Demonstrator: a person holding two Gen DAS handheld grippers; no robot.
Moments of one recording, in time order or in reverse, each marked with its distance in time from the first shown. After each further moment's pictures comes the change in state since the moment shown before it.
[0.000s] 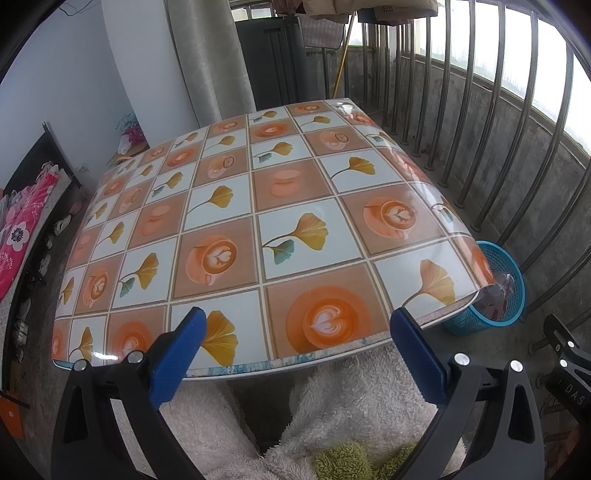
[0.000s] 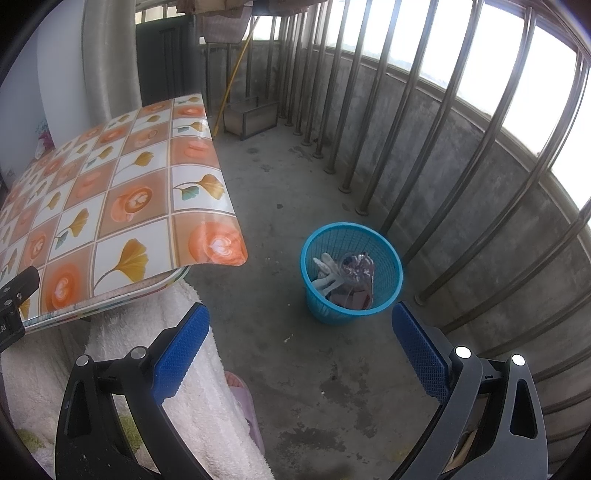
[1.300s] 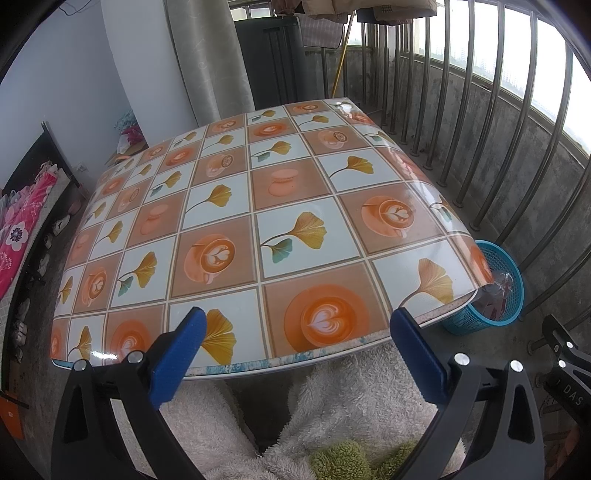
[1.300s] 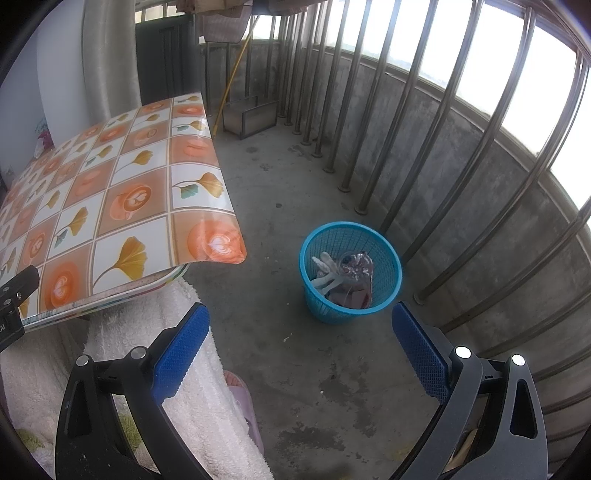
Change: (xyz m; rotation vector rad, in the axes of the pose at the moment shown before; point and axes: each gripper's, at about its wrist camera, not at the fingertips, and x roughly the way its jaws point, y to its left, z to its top) left arm 0.000 -0.003 0.001 -0.001 0.000 -0.003; right arm 0.000 -0.001 0.001 -0.003 0.003 0.001
